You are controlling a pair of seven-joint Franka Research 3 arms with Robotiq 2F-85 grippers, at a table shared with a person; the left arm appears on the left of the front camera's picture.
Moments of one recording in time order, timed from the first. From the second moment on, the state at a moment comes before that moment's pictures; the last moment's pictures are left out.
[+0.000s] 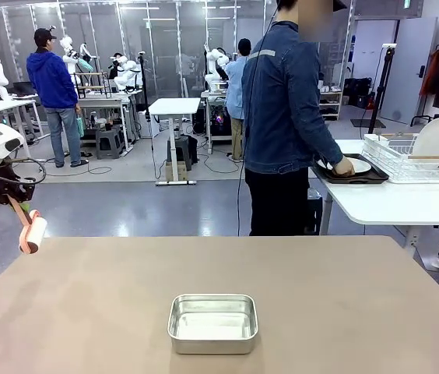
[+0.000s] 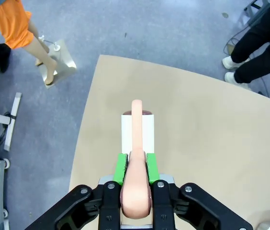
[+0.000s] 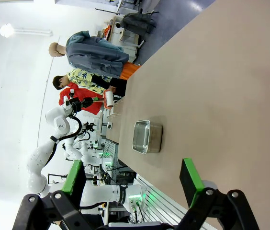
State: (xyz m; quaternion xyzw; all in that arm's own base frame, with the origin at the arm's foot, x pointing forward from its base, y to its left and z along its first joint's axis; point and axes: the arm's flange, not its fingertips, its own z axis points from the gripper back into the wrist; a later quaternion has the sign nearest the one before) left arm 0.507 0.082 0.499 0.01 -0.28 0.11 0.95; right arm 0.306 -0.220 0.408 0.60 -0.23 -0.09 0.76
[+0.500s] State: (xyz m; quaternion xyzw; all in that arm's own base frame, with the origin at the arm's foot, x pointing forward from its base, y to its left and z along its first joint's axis) left arm 0.508 0.082 0.501 0.01 -0.28 0.11 0.95; right arm 0.306 -0.220 0.408 0.60 -0.23 -0.09 0.76
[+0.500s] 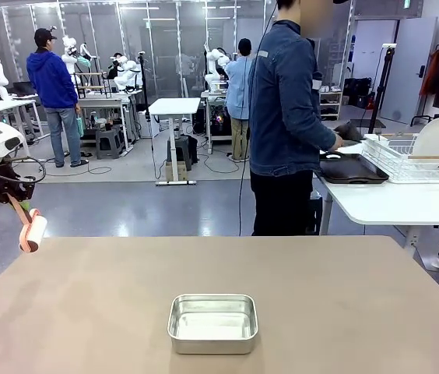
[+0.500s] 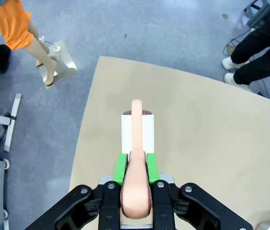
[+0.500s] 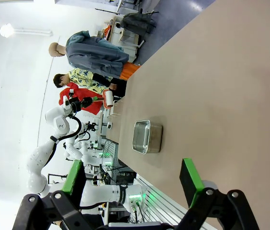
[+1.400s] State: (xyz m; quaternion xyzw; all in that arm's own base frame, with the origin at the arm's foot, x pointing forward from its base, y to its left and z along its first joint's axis) left arm 0.393 -0.255 0.564 0.05 -0.20 -0.49 0.85; right arm 0.307 -0.220 0.408 0.60 -0.23 -0.09 0.76
